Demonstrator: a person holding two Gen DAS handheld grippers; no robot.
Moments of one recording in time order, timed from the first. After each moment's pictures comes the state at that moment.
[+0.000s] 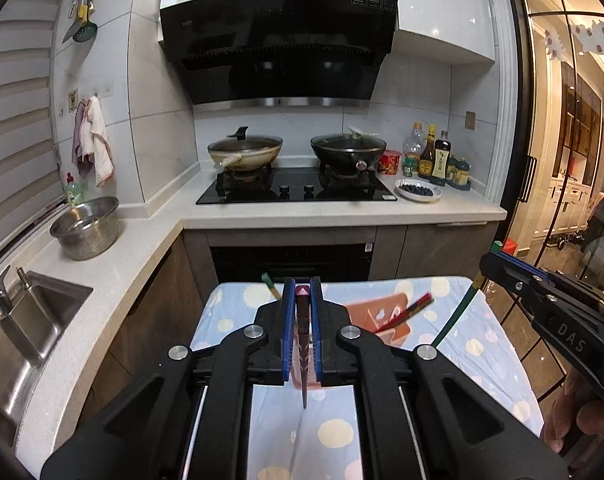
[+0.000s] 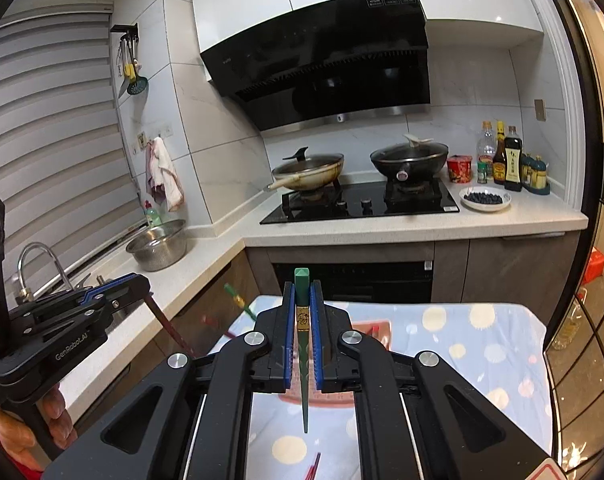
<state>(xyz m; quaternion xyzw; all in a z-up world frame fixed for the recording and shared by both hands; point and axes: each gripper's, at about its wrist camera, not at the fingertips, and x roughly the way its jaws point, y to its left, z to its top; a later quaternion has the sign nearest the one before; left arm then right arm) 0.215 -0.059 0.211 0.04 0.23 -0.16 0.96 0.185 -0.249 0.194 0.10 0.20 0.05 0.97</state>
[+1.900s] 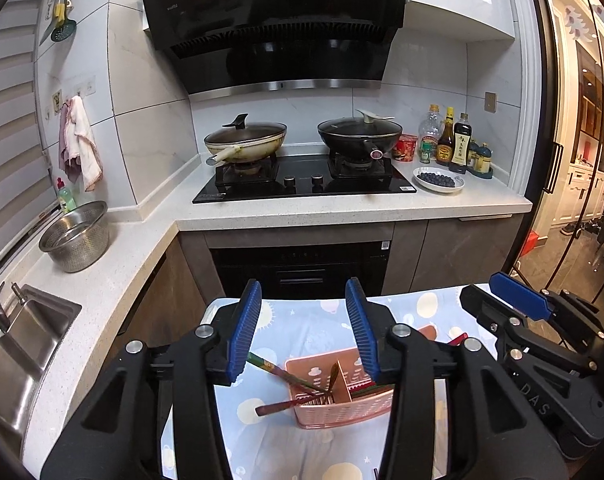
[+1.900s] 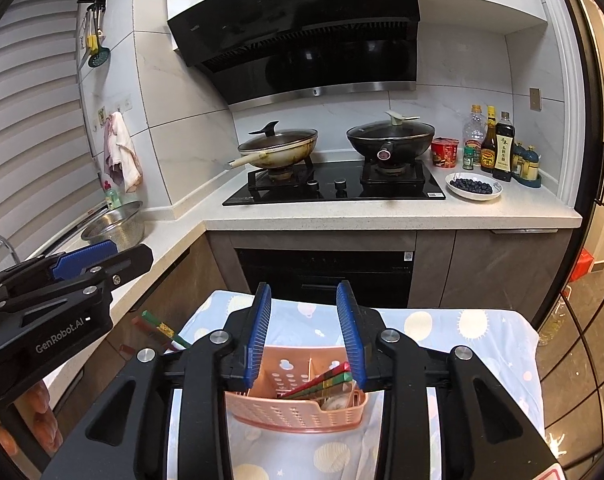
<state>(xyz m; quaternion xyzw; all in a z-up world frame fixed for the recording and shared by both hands) 0.303 -0.104 0.192 0.07 0.26 -0.14 0.95 0.271 -0.259 0.163 0.08 0.25 0.00 0.96</state>
